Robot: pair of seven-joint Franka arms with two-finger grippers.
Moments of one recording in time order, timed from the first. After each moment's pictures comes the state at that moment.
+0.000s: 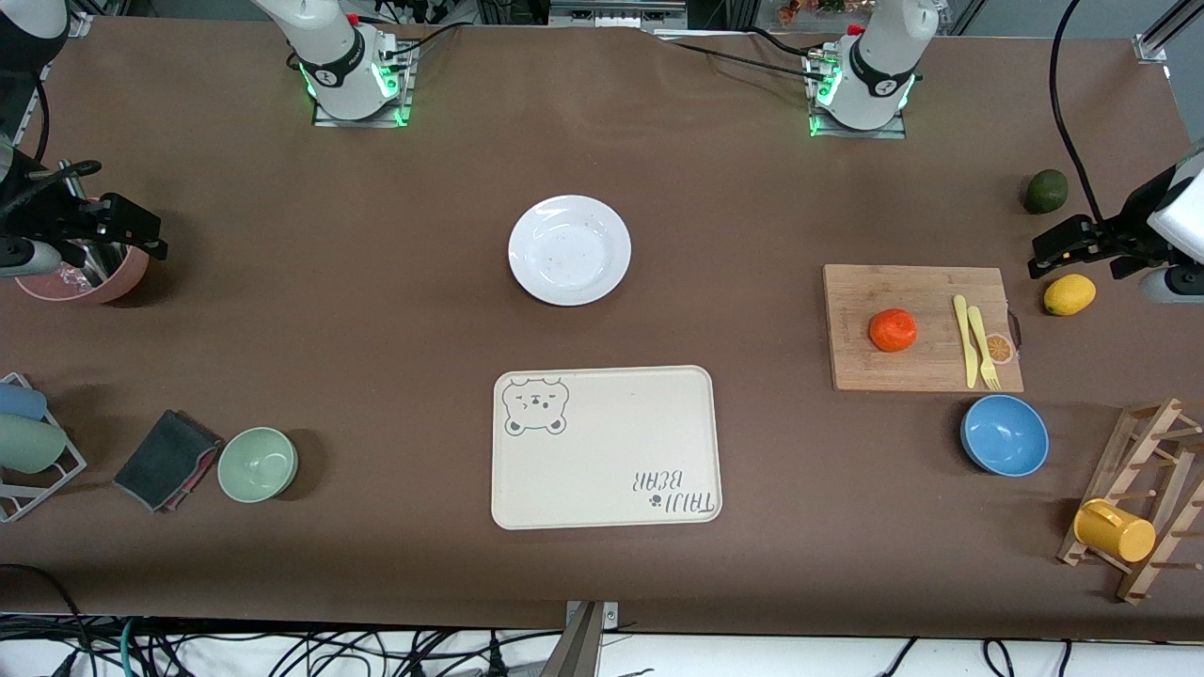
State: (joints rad) left arm -0.05 0.09 0.08 -1.55 -0.01 1.61 0.01; right arm 0.04 0.03 -0.08 -1.66 0.01 1.70 -0.15
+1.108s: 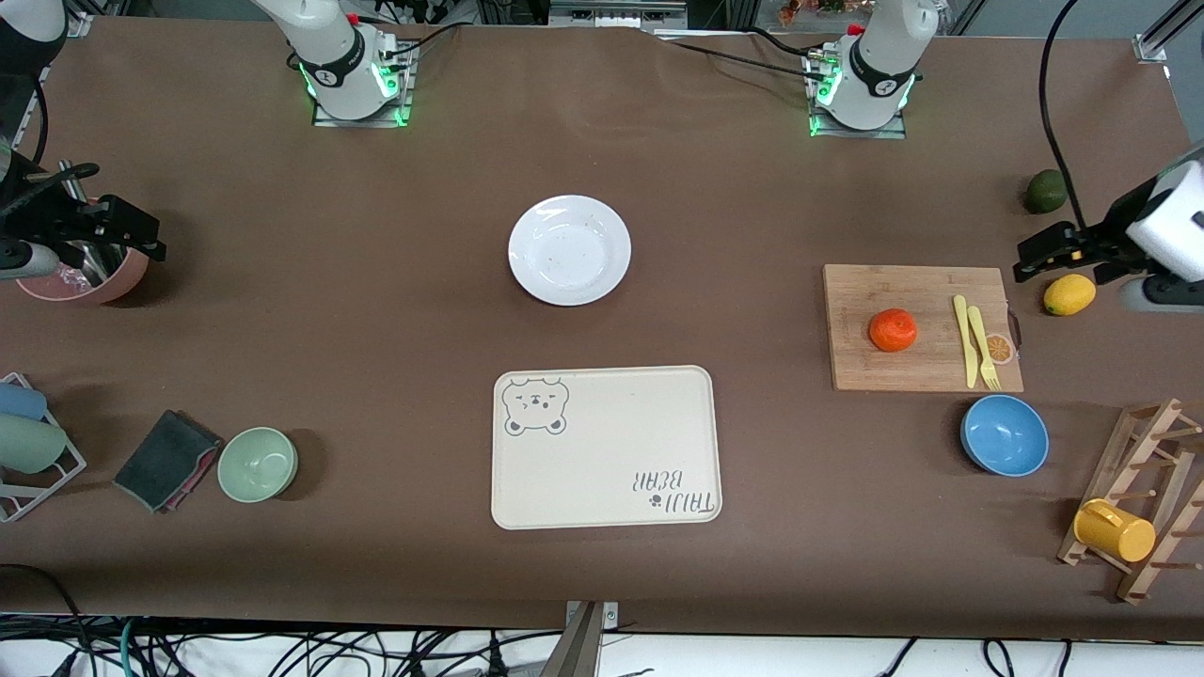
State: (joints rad) left arm -0.07 0.13 0.07 -1.55 -0.03 1.60 0.03; right arm 0.04 0.03 -0.08 -1.66 0.01 1.70 -0.15
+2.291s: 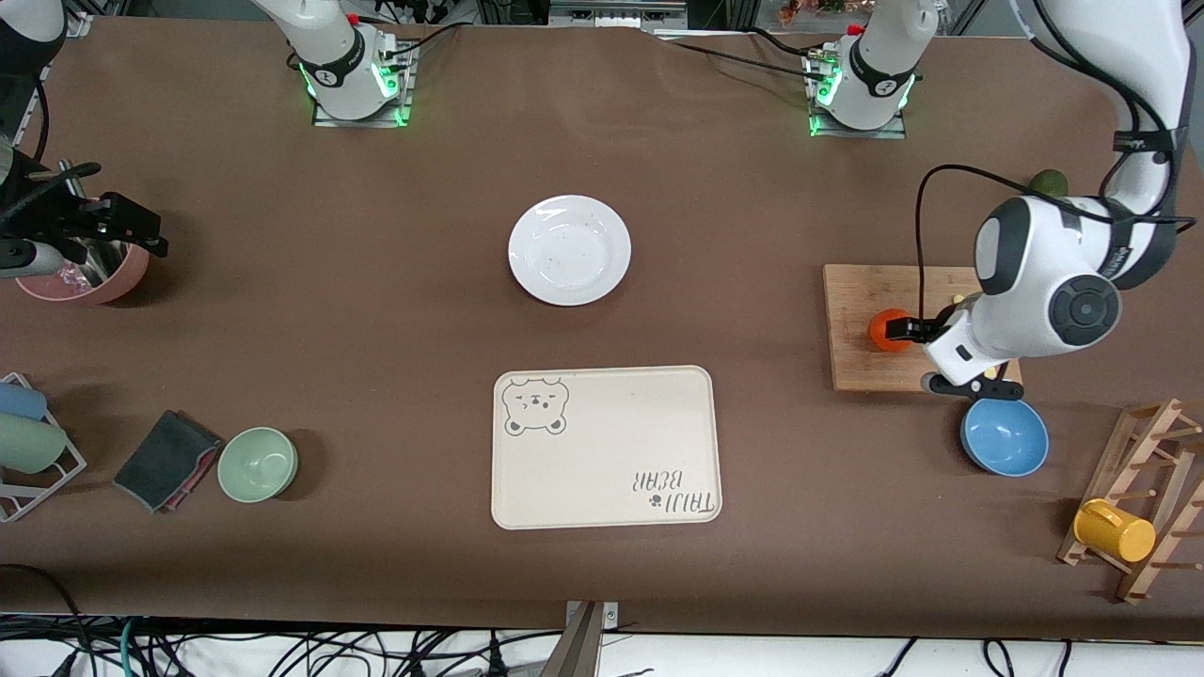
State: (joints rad) left arm -0.09 0.38 0.06 -1.91 0.00 2.03 0.05; right arm 0.04 0.03 -0.08 -1.66 0.01 1.68 -0.15
